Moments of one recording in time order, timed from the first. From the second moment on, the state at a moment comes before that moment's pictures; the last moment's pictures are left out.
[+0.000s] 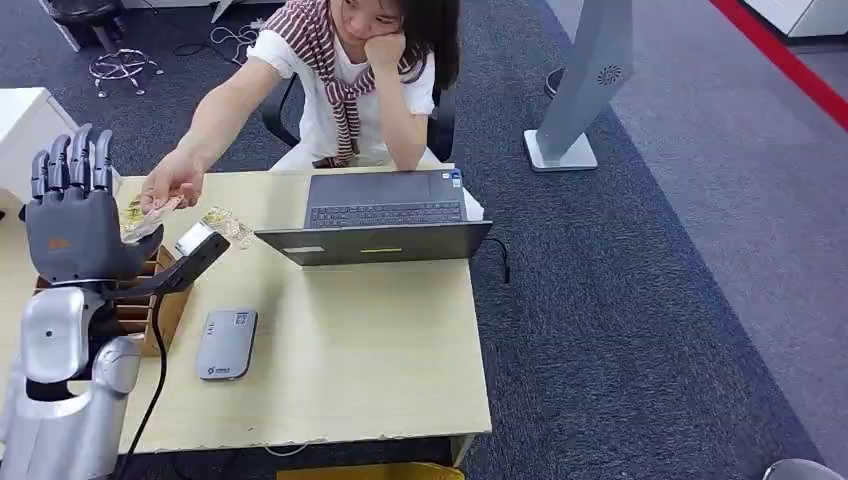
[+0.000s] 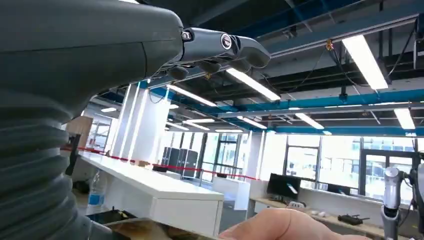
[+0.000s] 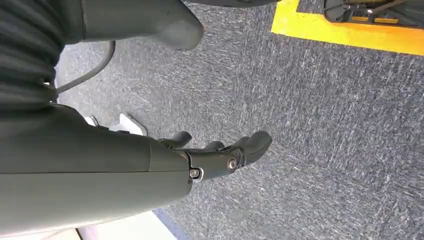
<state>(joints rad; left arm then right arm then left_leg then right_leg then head) -0.42 0.15 -0.17 -1.48 -1.41 0.20 0.11 -0.08 0.21 -1.13 -0.22 1.46 -0.21 0.09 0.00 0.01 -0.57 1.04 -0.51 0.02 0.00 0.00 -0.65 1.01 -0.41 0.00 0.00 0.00</state>
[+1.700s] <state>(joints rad) -0.21 0.15 -0.19 -1.50 -1.29 0.30 -0.01 -0.07 0.20 -1.12 -0.21 1.44 -0.22 0.09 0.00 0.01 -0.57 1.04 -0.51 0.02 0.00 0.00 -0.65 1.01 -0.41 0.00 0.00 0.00</state>
